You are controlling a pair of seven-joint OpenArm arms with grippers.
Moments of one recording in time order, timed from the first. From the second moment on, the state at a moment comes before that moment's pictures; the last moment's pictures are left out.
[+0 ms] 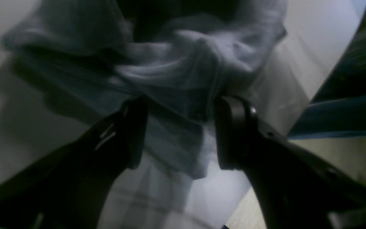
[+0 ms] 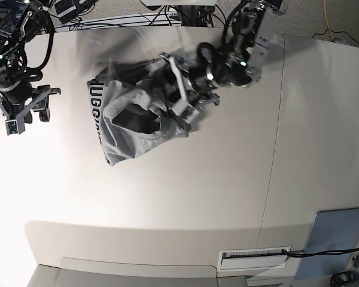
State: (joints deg) left arm 9.7 -3.2 22.7 106.2 -26.2 -18.3 55.1; right arm -14.0 17.7 36.9 114.5 26.9 29.1 -63.8
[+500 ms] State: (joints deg) left arm 10.2 -3.3 22.3 106.9 -35.4 -27.1 61.1; right arm -14.0 17.7 36.9 114.5 26.9 29.1 -63.8
